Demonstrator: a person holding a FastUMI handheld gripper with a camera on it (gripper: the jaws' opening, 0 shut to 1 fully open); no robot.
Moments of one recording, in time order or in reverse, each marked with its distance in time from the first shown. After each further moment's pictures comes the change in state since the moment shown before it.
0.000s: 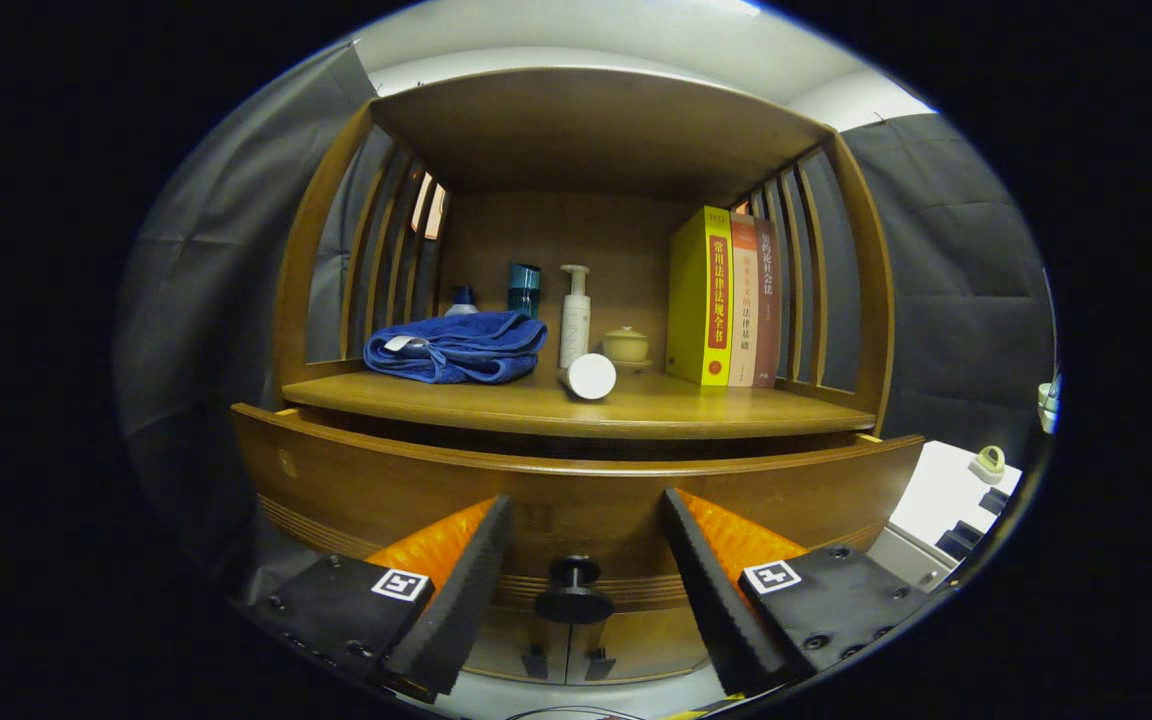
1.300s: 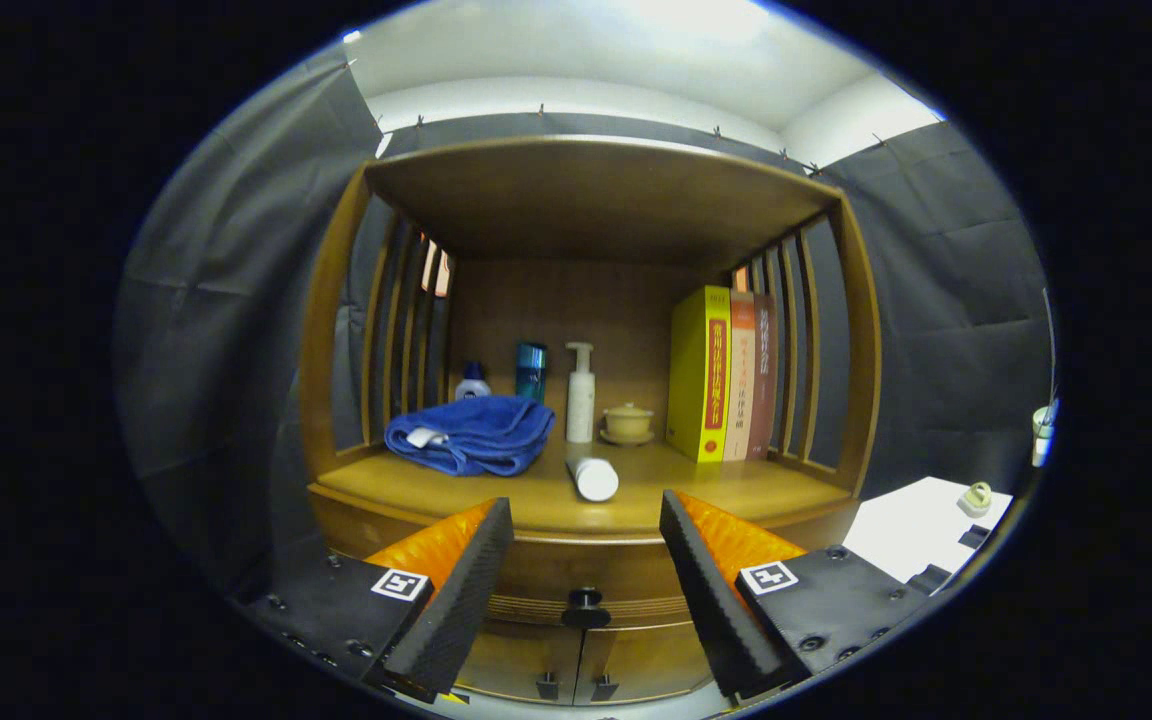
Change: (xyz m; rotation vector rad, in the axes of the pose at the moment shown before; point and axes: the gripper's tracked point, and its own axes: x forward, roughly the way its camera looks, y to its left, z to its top) arm -0.051 -0.002 0.137 0.004 -0.215 0.012
